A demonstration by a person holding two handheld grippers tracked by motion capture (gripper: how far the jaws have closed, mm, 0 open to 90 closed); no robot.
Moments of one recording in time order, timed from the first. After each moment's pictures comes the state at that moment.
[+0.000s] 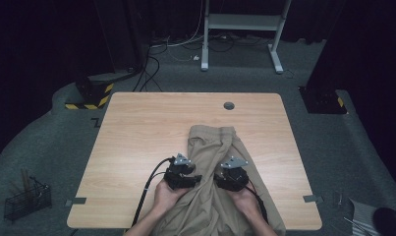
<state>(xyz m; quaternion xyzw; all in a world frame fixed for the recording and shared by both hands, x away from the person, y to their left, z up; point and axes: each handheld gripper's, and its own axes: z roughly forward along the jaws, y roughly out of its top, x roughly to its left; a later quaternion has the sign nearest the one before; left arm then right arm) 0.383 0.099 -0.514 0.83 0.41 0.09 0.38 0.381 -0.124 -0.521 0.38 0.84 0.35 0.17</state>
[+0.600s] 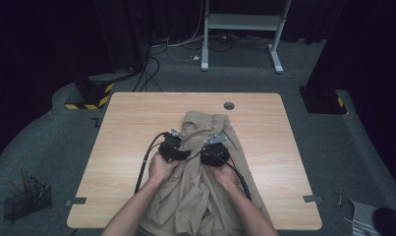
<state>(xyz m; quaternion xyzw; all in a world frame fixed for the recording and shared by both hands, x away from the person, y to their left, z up) 0.468 0.128 -0.507 0.82 0.47 0.11 0.32 0.459 -0.069 -0.521 0.40 0.83 0.34 0.18</state>
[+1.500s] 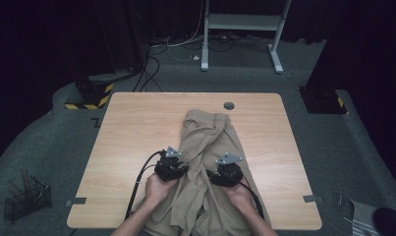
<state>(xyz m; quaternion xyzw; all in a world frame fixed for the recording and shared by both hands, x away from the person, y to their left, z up) 0.403 0.133 -0.514 0.82 0.43 0.11 0.36 0.395 -0.108 -0.524 0.37 0.84 0.36 0.17</state>
